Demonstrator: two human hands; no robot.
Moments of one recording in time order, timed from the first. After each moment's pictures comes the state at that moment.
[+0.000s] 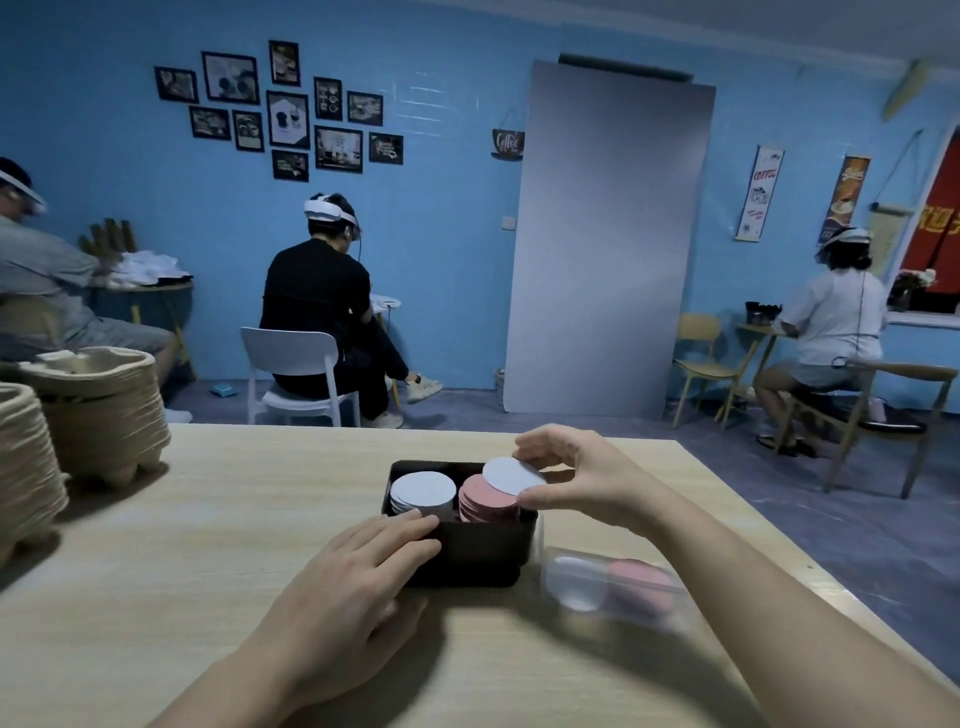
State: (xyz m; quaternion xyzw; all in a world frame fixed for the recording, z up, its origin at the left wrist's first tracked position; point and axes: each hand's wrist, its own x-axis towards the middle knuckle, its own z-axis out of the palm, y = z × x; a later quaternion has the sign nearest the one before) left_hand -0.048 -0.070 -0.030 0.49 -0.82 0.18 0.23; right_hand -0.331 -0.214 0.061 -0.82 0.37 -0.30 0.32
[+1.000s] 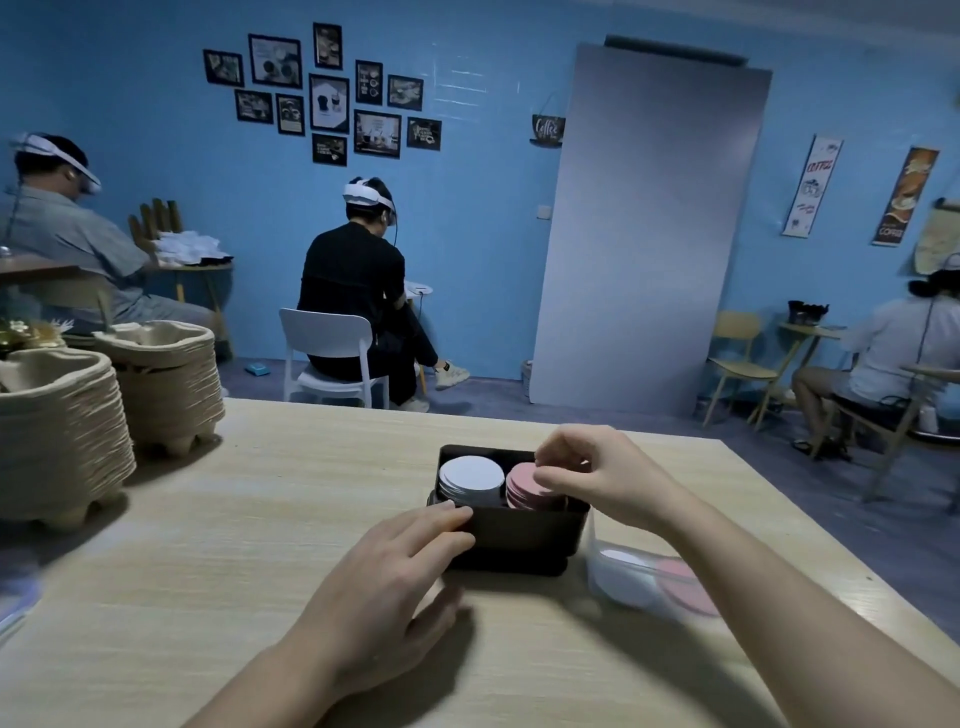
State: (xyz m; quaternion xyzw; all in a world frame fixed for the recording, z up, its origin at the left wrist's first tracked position) left_hand -0.035 -0.054 -0.038 0.50 -0.81 0.13 0.28; right_hand -0.289 -0.205 0.055 -0.86 0.36 -0.29 0.22
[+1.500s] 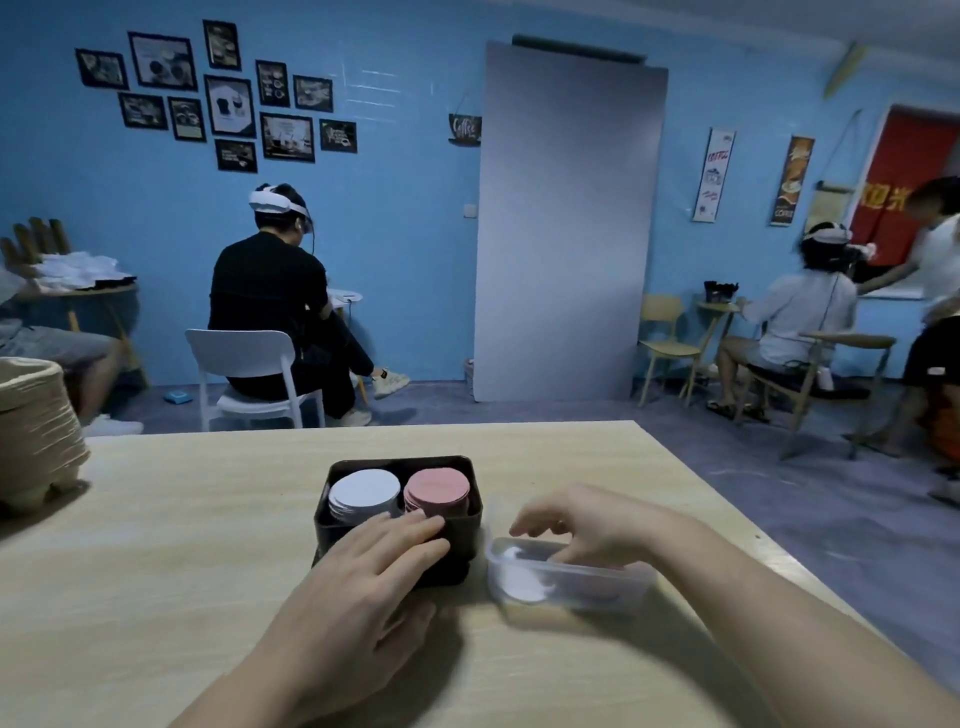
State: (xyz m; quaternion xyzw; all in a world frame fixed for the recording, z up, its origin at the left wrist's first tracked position) left_hand -0.096 -0.092 -0.033 0.44 -0.85 0.16 0.25; right_hand -0.386 -0.218 0.031 -0.90 0.40 0.00 0.16
